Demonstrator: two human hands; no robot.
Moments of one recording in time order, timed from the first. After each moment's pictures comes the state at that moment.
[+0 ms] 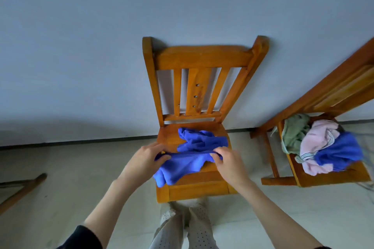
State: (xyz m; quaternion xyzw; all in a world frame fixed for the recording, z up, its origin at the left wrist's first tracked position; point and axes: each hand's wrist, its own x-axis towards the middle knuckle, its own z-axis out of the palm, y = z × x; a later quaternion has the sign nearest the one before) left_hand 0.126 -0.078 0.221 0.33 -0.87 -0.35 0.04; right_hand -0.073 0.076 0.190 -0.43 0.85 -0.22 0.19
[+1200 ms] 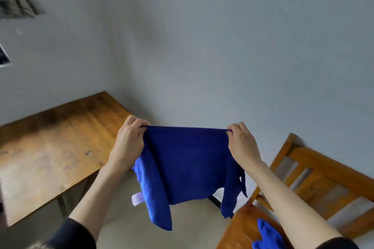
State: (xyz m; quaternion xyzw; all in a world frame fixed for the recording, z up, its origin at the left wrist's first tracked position) left_hand 0.442 0.000 0.439 0.68 -0.61 -0.02 0.41; right_hand 0.161 -0.072 0.423 -0.76 0.58 -0.28 0.03
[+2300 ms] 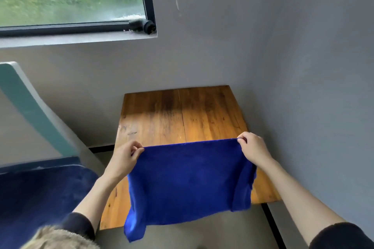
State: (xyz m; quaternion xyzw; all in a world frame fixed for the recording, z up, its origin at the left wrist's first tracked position) left_hand 0.907 -0.068 0.300 0.91 -0.26 -0.11 0.31; right_hand 0.698 -0.371 0.300 -0.88 0.38 -0.08 0.28
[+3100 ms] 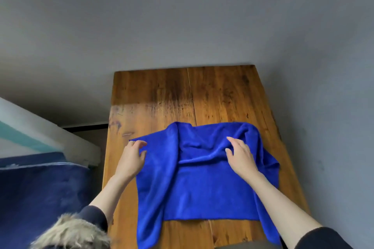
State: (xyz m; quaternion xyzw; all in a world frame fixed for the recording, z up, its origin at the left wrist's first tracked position) left_hand 1.049 -0.130 0.167 0.91 -0.21 -0.24 0.25; right_hand 0.853 -0.379 0.182 -0.87 0.40 0.08 0.28
